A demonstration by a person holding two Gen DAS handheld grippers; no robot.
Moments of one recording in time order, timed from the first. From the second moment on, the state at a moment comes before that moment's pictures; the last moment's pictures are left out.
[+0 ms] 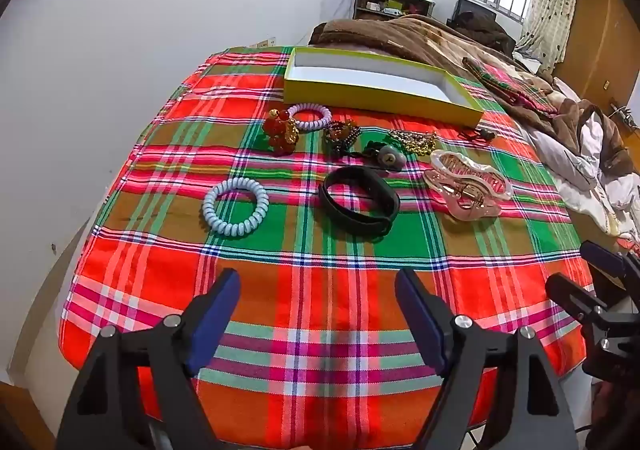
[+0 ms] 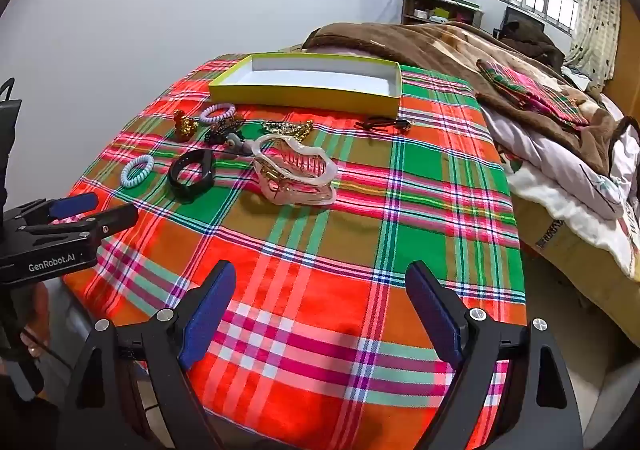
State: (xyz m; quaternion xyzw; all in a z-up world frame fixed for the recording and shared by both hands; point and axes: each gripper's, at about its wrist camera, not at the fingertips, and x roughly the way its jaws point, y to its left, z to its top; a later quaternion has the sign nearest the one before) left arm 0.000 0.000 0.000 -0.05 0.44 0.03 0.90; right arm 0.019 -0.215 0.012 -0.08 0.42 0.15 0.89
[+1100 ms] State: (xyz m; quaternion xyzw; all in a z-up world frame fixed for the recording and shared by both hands) left arm -0.005 -0.006 0.004 -0.04 0.44 0.02 0.90; right arm 0.016 -0.204 0.020 -0.09 0.42 0.16 0.89
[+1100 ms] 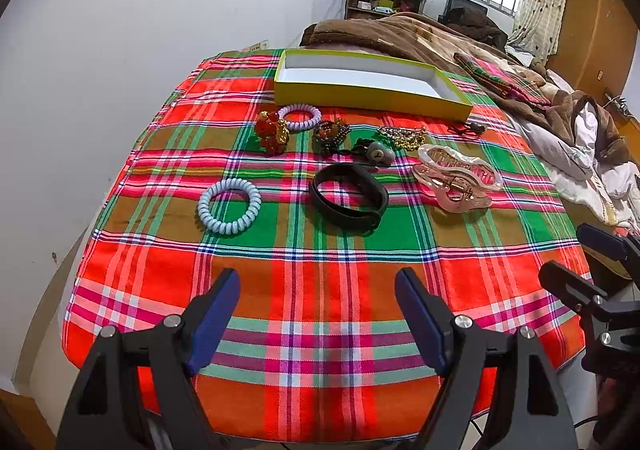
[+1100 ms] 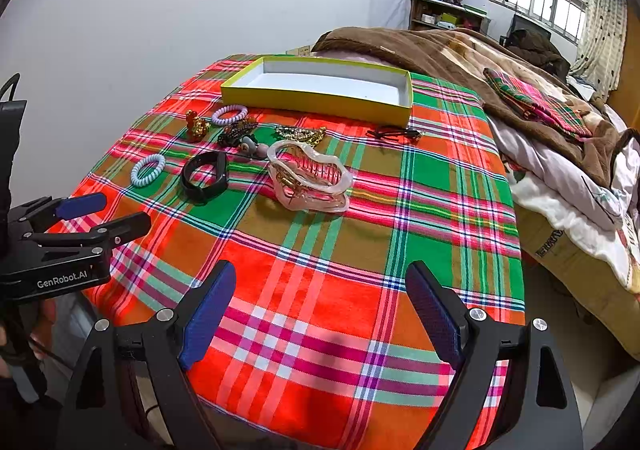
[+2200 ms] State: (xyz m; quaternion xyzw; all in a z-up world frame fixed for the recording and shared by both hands) left arm -0.008 -0.006 0.002 -0.02 0.44 0.02 0.90; right arm 0.016 -0.203 0.021 -0.09 0.42 0.16 0.89
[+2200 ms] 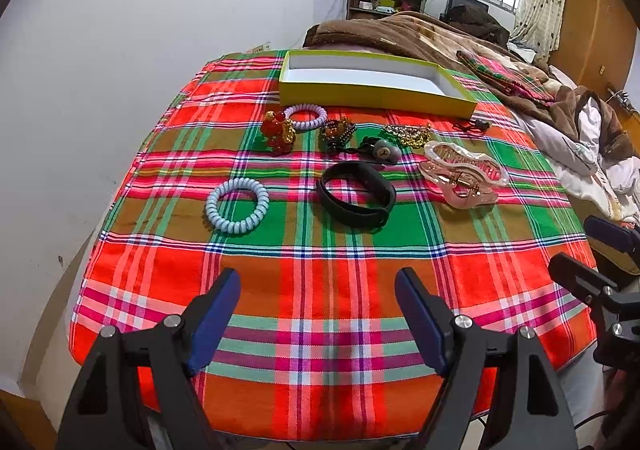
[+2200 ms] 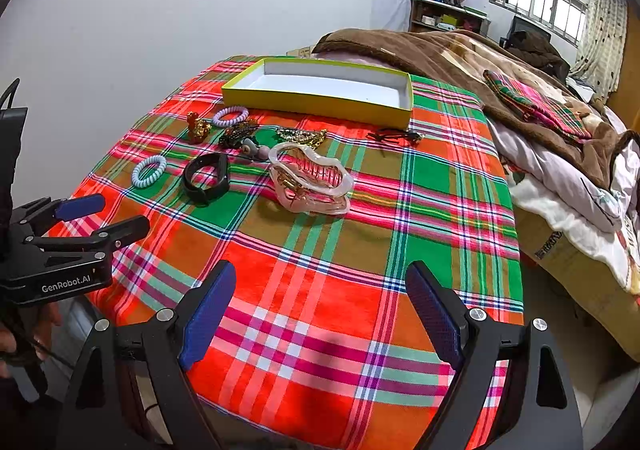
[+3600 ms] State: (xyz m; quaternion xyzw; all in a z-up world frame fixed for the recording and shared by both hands) left arm 0.007 0.047 -0.006 -0.12 0.43 0.05 0.90; right arm 0.045 -0.202 0.018 -0.10 0.41 0.18 0.89
